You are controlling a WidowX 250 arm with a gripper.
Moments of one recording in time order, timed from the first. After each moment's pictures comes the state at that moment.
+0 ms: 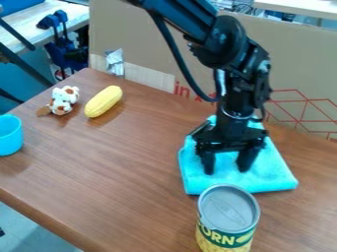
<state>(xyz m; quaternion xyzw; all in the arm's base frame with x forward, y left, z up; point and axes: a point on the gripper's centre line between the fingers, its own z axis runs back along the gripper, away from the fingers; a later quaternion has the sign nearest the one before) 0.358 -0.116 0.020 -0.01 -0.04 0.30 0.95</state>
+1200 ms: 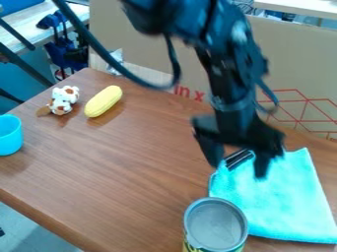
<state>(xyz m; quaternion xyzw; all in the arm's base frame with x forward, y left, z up) 0.305 -0.108 0.109 -0.07 -0.16 0.00 0.98</state>
